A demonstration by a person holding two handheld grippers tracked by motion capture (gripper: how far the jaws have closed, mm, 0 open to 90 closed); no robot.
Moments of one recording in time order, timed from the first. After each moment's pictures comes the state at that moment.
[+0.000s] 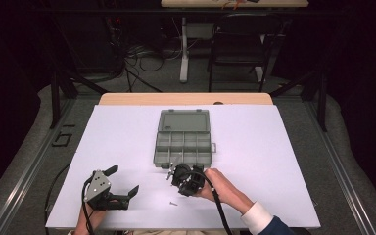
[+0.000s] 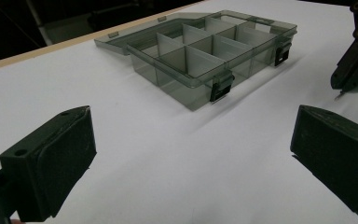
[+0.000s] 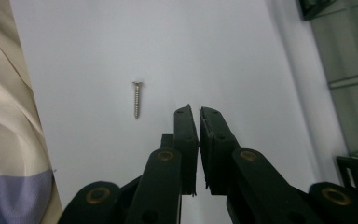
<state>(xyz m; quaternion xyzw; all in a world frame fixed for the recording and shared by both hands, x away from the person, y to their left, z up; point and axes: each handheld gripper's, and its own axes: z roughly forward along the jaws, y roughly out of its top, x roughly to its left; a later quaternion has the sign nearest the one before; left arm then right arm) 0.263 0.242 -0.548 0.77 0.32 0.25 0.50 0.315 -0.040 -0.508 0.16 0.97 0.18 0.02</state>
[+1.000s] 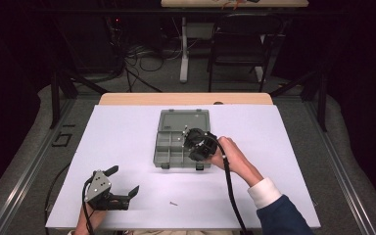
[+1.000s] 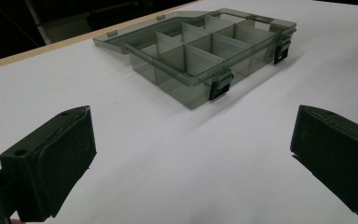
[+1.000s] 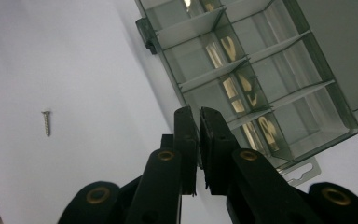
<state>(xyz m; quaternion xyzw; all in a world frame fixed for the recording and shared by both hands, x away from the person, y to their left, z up) 0.263 0.241 -0.549 0.77 0.32 0.25 0.50 0.377 -0.073 -0.445 0.22 0.95 0.20 0.08</state>
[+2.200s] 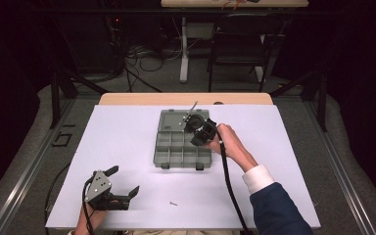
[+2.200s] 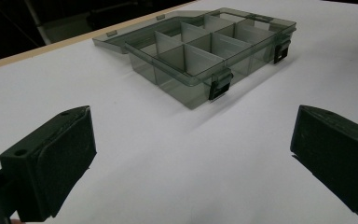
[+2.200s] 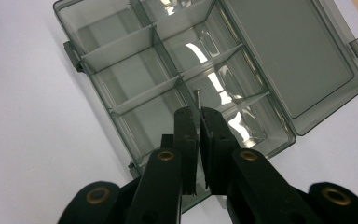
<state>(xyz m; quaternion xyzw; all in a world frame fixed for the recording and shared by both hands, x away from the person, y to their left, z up) 0.263 0.241 -0.549 0.77 0.32 0.25 0.49 0.421 -0.073 -0.443 0.25 0.94 0.19 0.12</state>
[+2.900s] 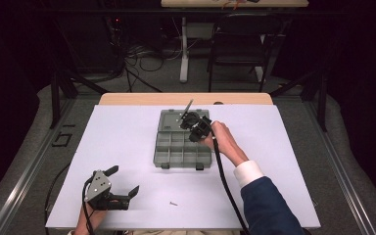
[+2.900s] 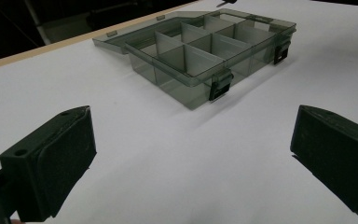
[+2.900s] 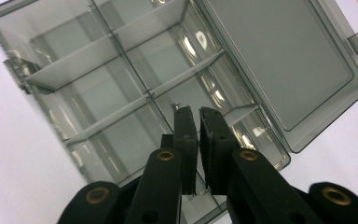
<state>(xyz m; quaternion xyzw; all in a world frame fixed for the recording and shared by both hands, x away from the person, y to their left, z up) 0.264 0.241 -0.549 0.77 0.32 0.25 0.50 0.450 -0.062 -0.465 0.28 0.94 0.17 0.12</state>
